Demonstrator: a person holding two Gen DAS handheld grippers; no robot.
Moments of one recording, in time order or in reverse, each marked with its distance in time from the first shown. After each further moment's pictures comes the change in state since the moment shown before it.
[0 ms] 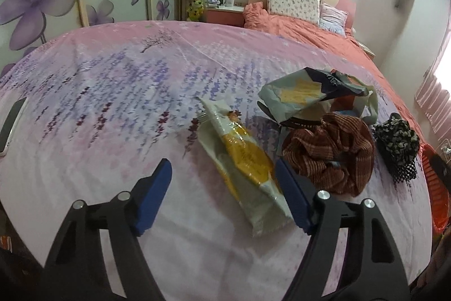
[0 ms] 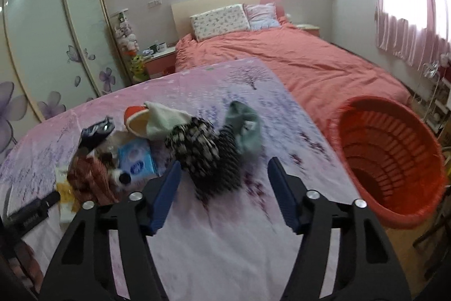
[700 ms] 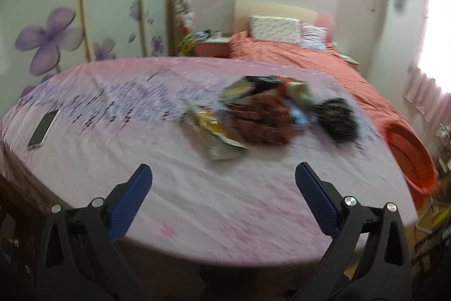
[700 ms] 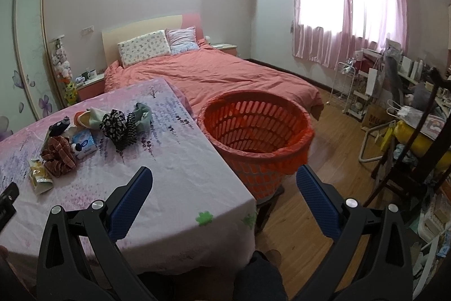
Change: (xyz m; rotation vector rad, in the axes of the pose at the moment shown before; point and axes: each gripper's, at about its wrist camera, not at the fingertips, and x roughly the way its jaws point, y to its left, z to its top) left arm -0.125 -0.033 -0.075 0.075 -0.178 0.013; right arm -0.139 -0.044 -0.076 0.114 -0.145 -0.395
